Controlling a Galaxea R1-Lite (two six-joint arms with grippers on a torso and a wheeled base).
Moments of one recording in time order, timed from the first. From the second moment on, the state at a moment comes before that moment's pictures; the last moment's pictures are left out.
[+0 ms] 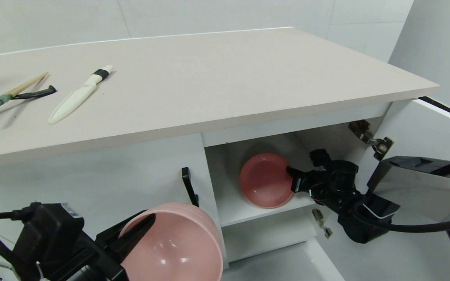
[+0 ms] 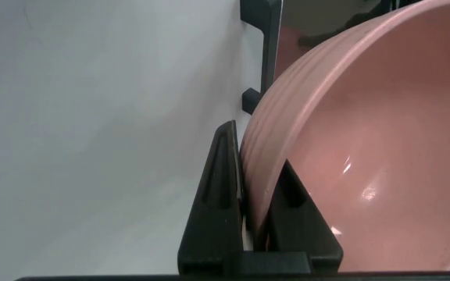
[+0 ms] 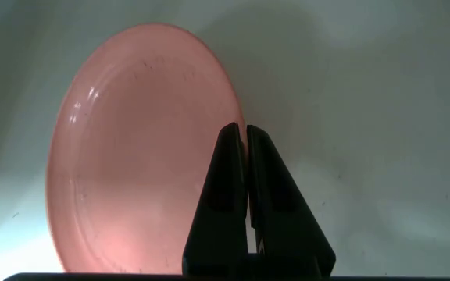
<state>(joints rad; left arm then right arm) -0.63 1.36 0.00 -1.28 0.12 0.09 0.36 2.43 -0.99 -1.36 0.13 0.20</state>
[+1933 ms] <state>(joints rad) -0.91 1.91 -0.39 -1.57 0.46 0.21 0.46 1.90 -0.28 -1.57 0.02 -0.01</state>
